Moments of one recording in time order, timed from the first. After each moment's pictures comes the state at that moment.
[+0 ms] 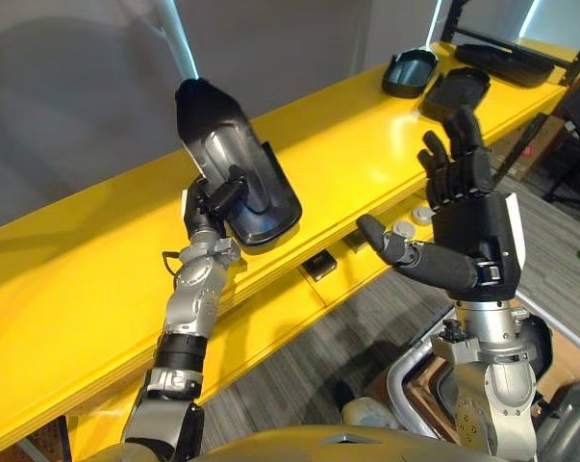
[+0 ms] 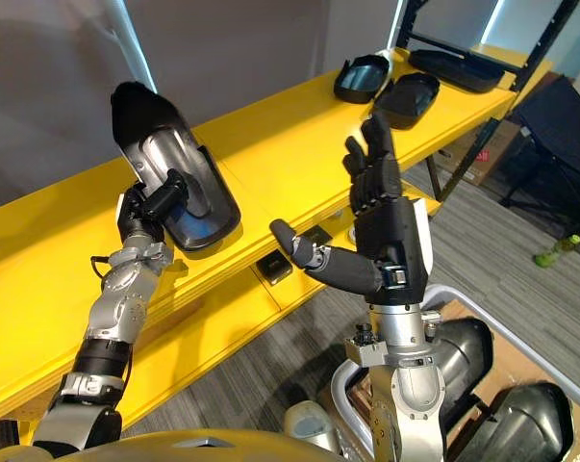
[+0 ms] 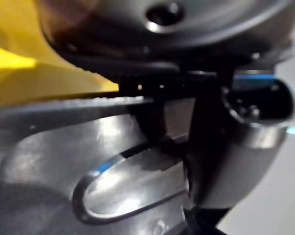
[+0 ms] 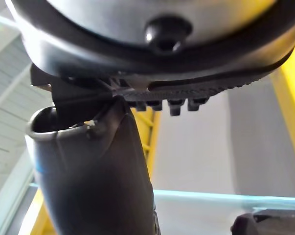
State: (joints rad) left arm -0.36 0.13 0.05 0.33 -0.48 0.08 0.26; right arm 0.34 -0.14 -0.01 -0.57 0.26 -0.33 0.23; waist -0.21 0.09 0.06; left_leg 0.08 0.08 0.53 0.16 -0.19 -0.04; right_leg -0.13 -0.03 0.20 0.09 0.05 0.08
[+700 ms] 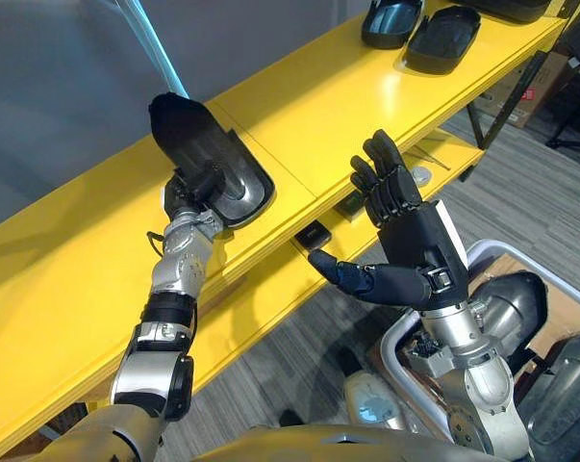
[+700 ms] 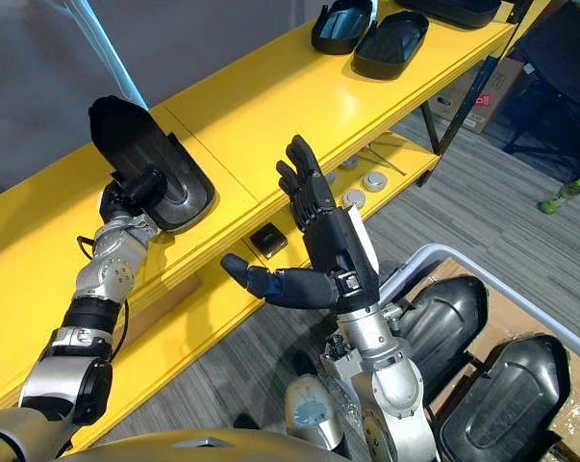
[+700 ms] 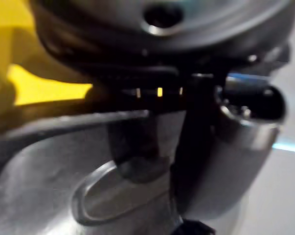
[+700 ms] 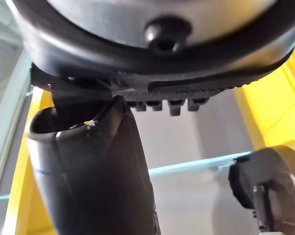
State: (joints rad) left arm -0.56 0.21 0.10 0.52 -0.62 0.11 0.41; right arm 0.34 -0.24 0.20 -0.57 0.30 -0.29 0.22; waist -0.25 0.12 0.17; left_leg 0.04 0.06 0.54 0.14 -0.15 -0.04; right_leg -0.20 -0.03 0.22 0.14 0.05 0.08
